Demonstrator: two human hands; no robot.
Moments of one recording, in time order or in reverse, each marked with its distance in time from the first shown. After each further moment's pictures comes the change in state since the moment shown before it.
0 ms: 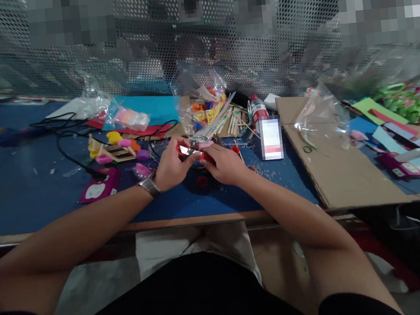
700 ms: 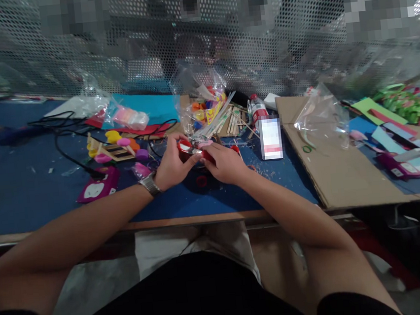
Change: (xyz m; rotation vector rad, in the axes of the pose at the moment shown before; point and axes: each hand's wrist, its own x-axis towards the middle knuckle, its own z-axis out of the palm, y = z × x) left_hand -0.001 -0.006 0.006 -0.048 0.002 -0.021; right_hand 0.000 -0.001 -0.001 0.003 0.012 0.014
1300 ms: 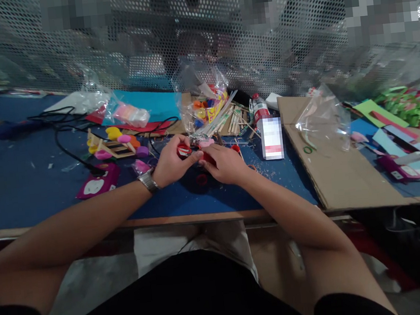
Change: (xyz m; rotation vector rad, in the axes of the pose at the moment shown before) left_hand 0.005 0.012 -0.006 0.022 -0.016 -0.044; right_hand 0.000 -0.002 -0.004 -0.022 -0.082 -0.033
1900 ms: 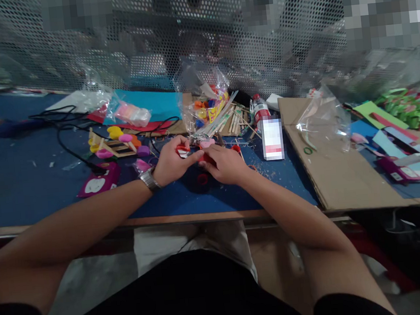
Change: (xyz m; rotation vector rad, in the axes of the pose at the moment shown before) left_hand 0.001 0.005 0.001 -0.023 0.036 -0.051; right_hand -0.001 0.002 0.001 -0.054 -0.024 -0.009
